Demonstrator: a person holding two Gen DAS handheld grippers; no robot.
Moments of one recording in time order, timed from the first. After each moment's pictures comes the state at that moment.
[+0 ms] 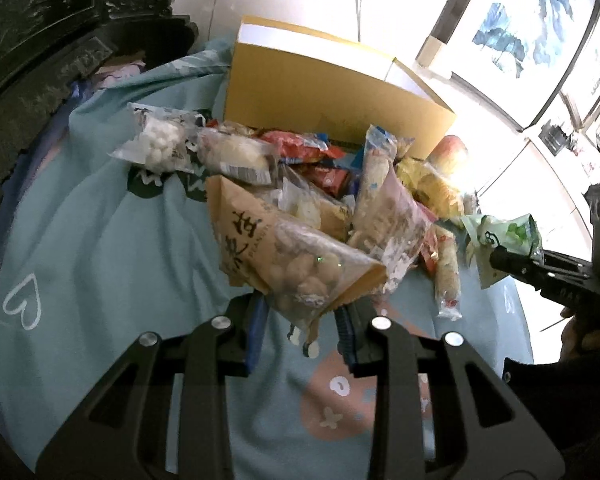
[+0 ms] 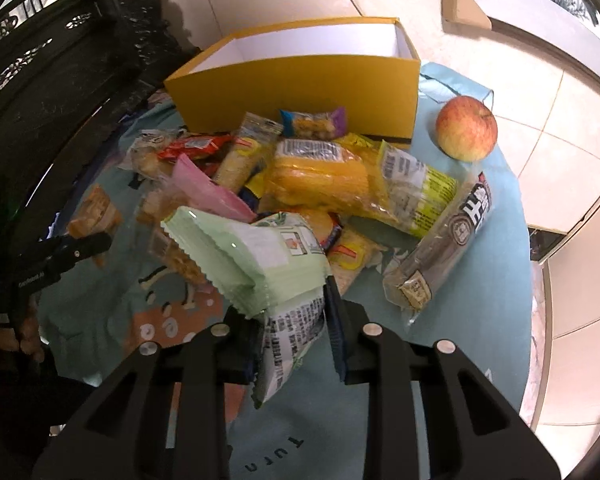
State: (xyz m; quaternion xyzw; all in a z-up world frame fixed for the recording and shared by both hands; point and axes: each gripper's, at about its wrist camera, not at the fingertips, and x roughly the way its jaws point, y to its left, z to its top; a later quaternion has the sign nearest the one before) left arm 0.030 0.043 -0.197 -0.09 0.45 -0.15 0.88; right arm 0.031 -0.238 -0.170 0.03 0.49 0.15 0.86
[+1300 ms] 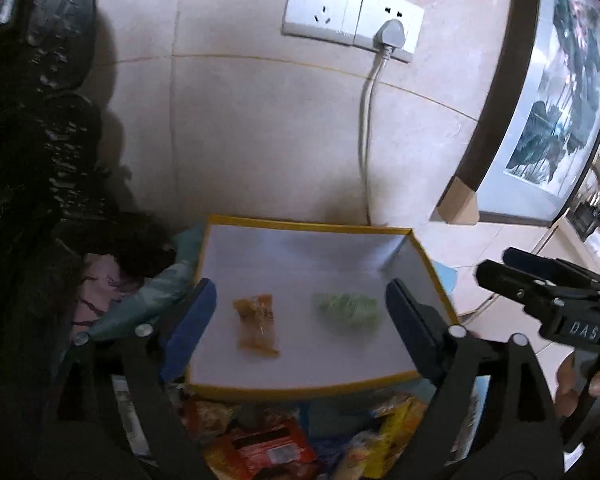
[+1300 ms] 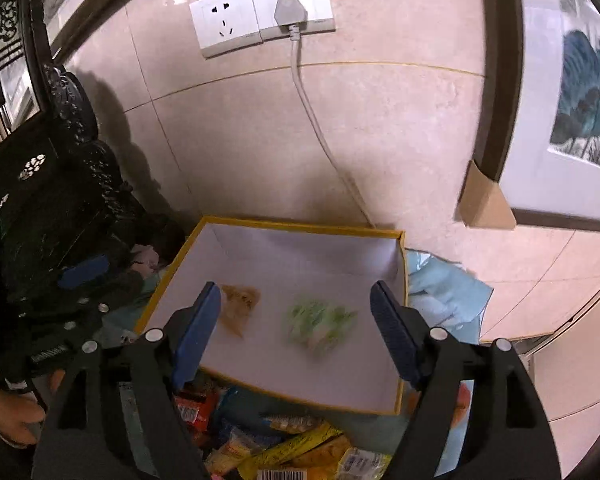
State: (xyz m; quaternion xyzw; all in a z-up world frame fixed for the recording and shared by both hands) left arm 0.239 -0.020 -0.040 -0.05 0.34 -0.10 0.94; right arm 0.245 -0.243 -0.026 0.03 0.39 0.13 0.91
